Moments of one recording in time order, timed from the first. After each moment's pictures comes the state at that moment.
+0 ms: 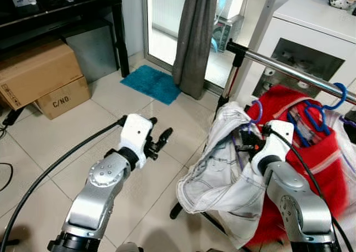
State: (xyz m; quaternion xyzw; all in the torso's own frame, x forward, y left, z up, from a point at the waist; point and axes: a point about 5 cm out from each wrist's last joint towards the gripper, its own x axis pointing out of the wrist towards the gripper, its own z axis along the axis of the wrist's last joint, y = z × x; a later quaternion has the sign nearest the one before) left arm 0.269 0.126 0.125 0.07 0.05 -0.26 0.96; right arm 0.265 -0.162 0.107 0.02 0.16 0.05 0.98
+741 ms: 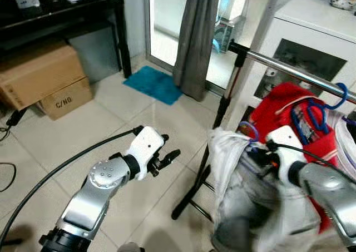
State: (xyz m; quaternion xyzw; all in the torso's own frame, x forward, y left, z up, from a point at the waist) left arm 0.259 0.119 0.108 0.16 0.11 -0.39 0.90; right arm 0.247 -0.211 0.114 -0.20 0.25 0.25 0.91
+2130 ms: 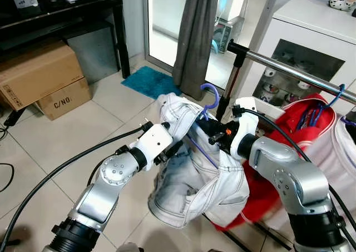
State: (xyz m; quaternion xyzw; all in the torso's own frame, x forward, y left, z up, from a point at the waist) left arm 0.277 0.113 0.110 0.24 0.04 -0.34 0.91; right arm 0.284 -0.113 0.150 0.03 0.16 0.32 0.93
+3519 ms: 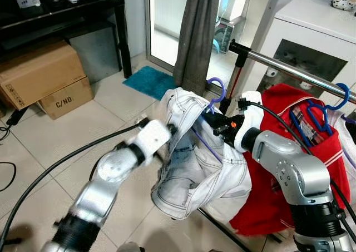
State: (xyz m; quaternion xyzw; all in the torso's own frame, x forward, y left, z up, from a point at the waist) left arm 0.291 0.112 0.126 0.27 -0.04 -0.32 0.90; right arm 0.296 -0.122 0.155 0.05 0.15 0.30 0.94
